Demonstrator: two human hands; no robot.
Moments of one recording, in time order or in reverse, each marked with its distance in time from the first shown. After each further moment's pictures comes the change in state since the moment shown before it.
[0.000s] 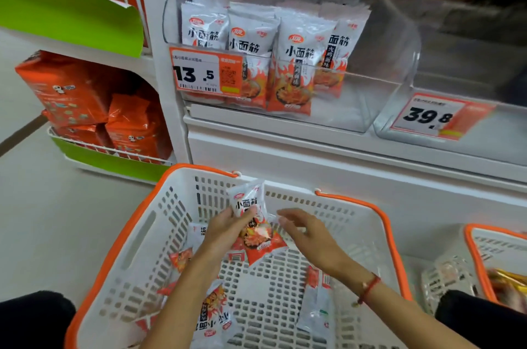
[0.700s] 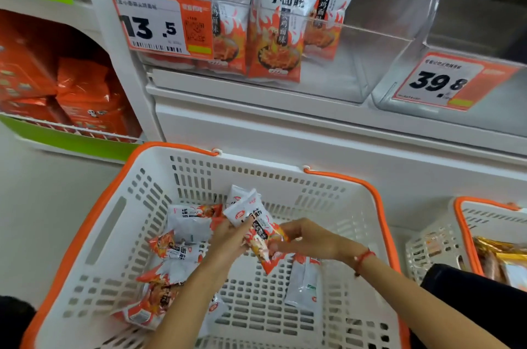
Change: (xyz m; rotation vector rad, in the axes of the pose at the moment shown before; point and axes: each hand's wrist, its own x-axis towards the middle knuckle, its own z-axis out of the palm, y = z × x) left_hand 0.018 -0.063 0.033 -0.179 -0.005 -0.217; right_hand 0.012 0.083 0.001 0.045 -0.484 0.234
